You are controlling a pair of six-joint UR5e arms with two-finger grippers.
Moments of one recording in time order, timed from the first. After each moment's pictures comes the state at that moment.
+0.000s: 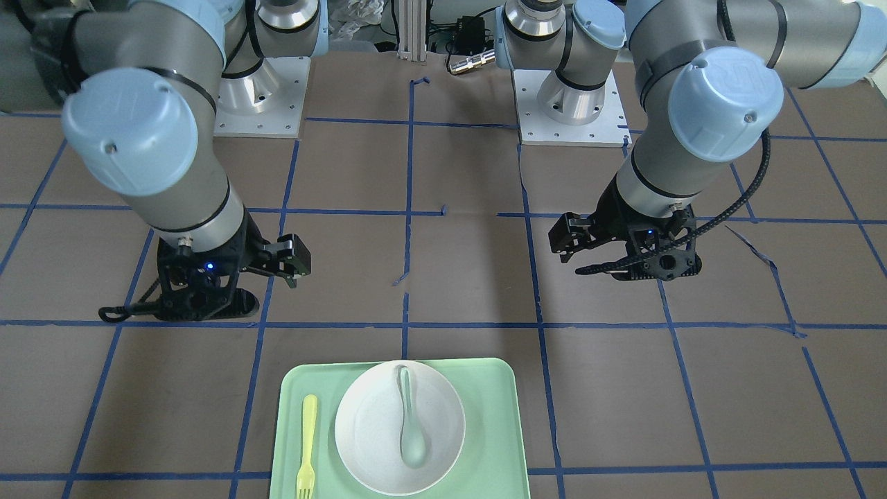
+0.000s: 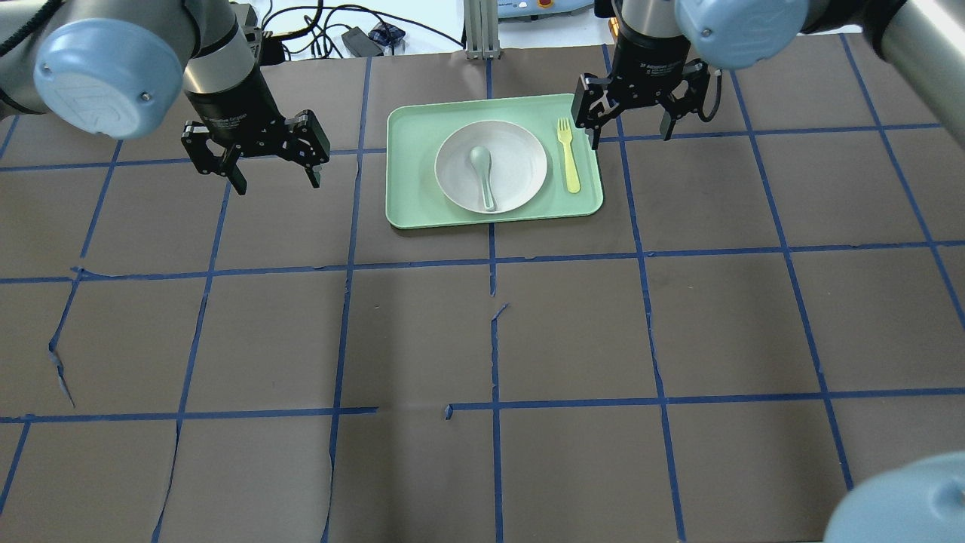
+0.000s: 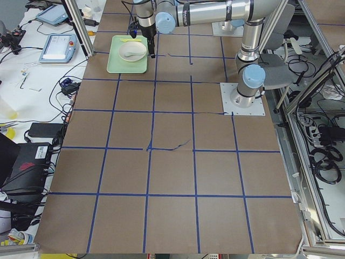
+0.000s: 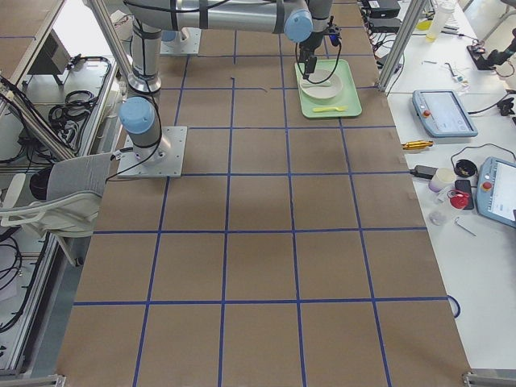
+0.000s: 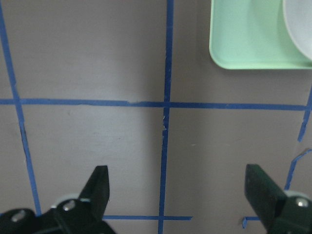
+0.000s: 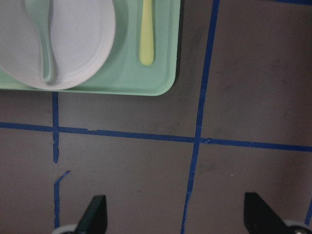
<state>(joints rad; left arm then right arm) -1.57 -1.76 -1.53 -1.53 1.61 -0.09 1.66 -1.27 1.35 -1.57 -1.58 0.00</state>
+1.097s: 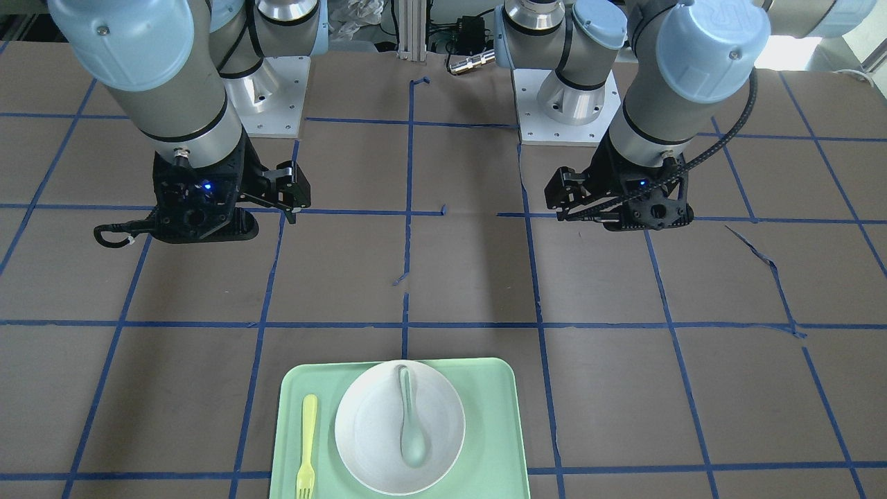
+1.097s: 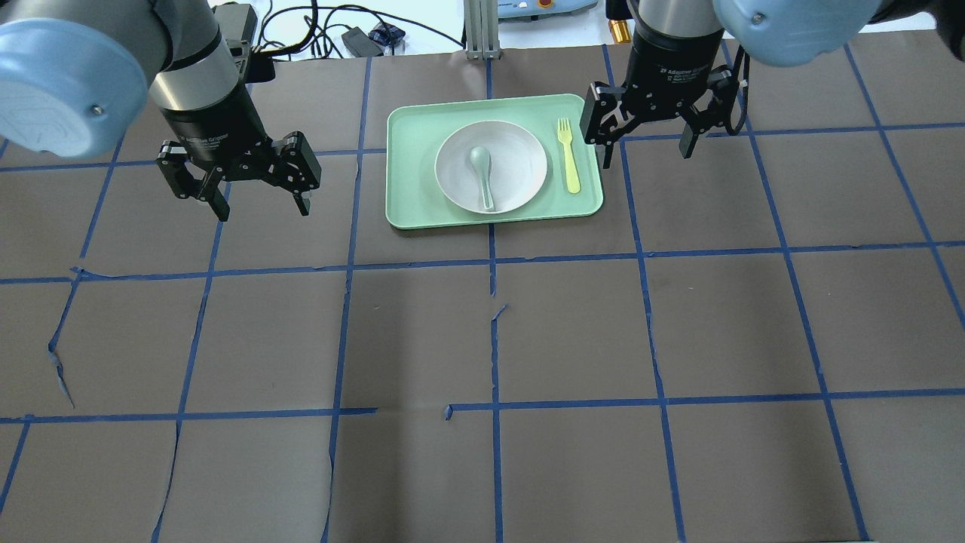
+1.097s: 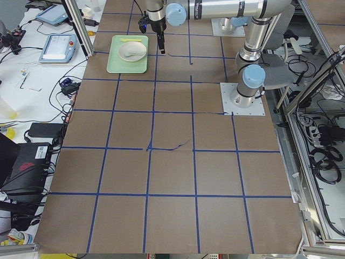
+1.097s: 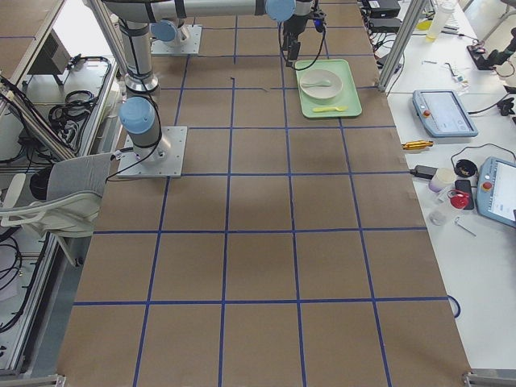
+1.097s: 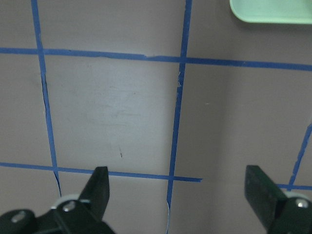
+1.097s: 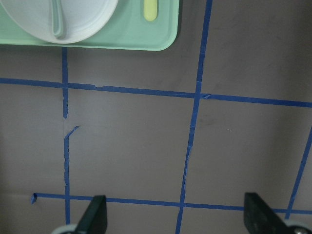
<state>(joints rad) -1.58 -1.67 -1.55 -1.66 1.61 -0.08 1.68 -1.37 1.38 -1.47 -1.58 0.02</state>
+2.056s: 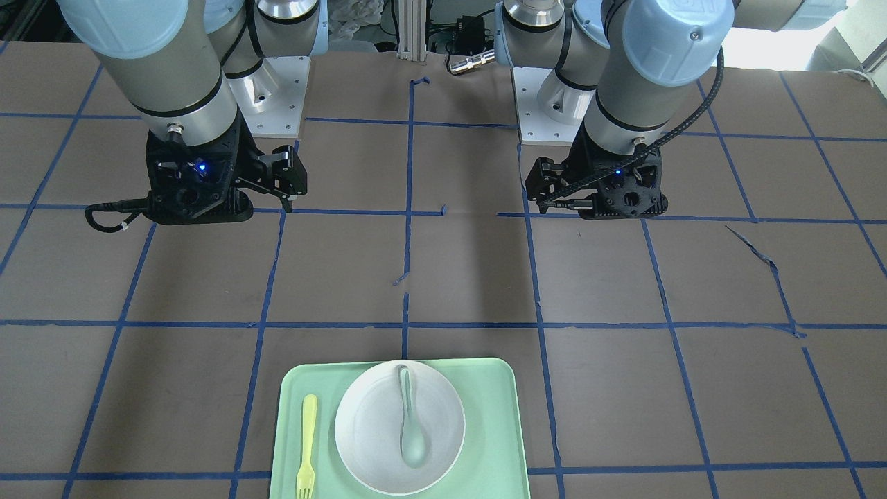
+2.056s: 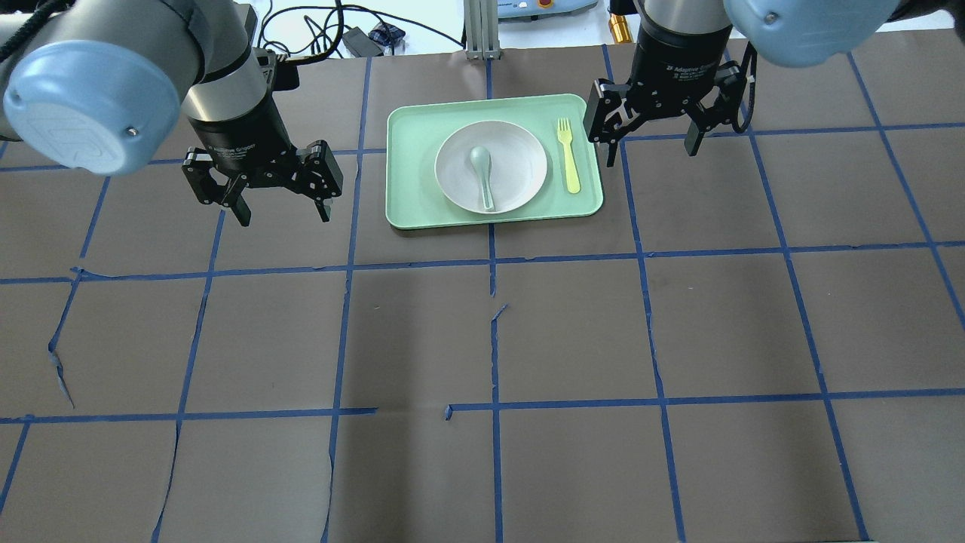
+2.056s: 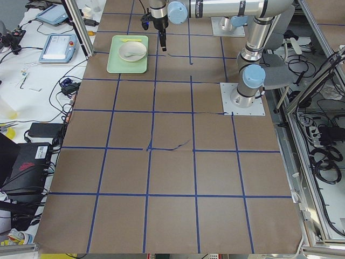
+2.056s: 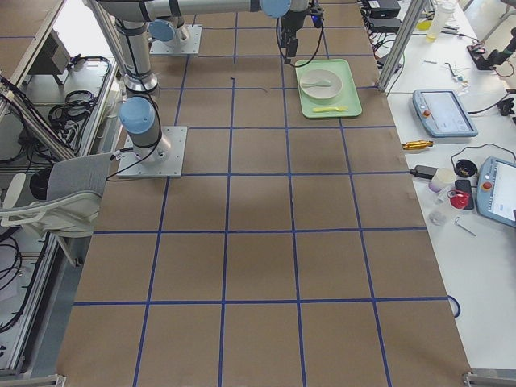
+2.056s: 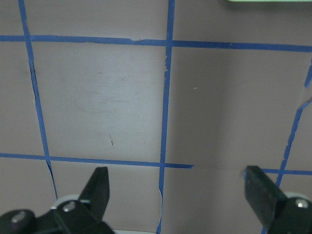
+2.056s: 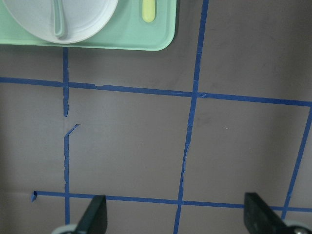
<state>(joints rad) -1.62 -1.66 -1.59 -1.58 1.62 -0.11 1.68 -1.39 1.39 -1.47 -1.58 0.02</state>
